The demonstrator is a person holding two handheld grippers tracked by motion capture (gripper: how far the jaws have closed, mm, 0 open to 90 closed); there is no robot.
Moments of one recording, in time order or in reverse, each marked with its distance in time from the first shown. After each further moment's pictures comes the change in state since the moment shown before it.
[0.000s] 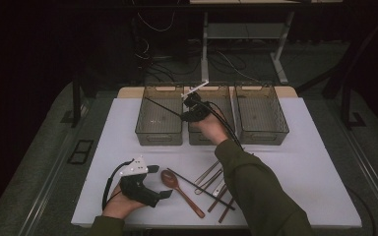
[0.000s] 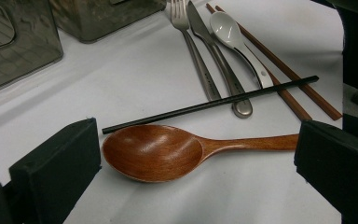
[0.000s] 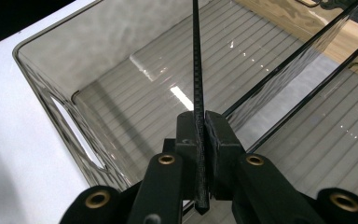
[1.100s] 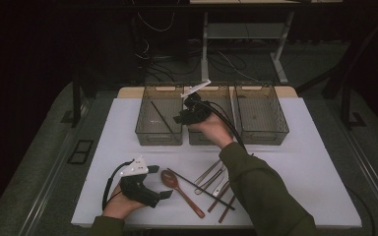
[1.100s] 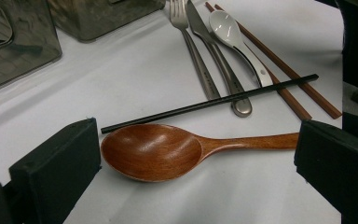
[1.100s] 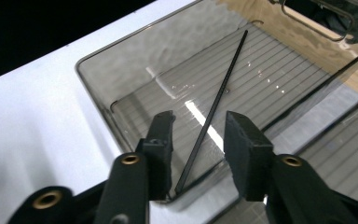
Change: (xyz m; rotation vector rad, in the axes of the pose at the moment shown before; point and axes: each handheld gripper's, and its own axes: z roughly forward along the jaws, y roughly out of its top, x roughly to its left) left arm 0.000 0.000 0.000 0.004 0.000 0.006; right arm 0.015 0.000 -0.022 -0.075 0.086 -0.067
